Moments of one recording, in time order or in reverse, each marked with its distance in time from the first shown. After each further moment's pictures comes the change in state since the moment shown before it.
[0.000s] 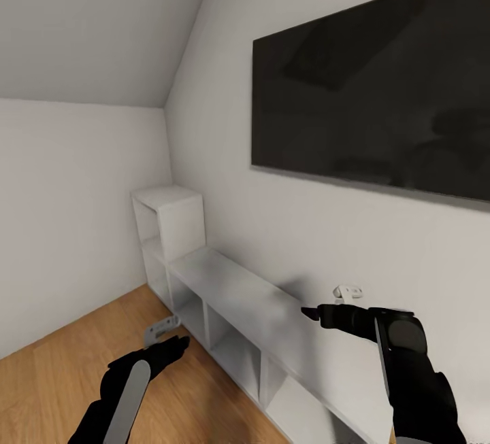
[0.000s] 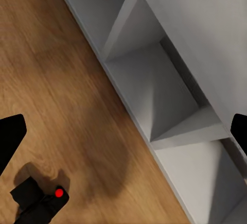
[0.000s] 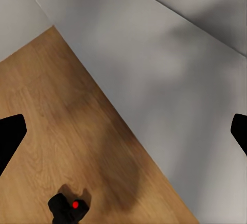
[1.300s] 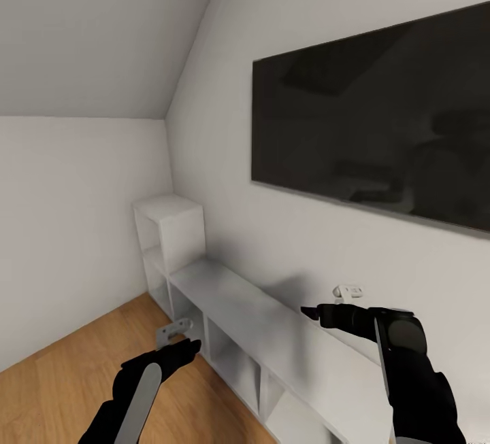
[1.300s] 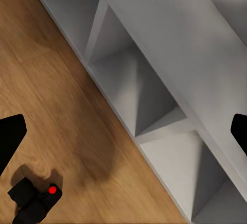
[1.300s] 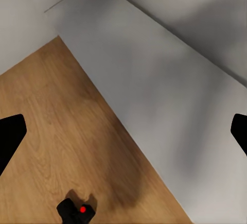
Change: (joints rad) left arm 0.000 -0.003 -0.078 0.018 -0.001 -0.002 -0.005; right arm 0.000 0.001 0.002 0.000 -0.002 -0.009 0.000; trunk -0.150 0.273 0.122
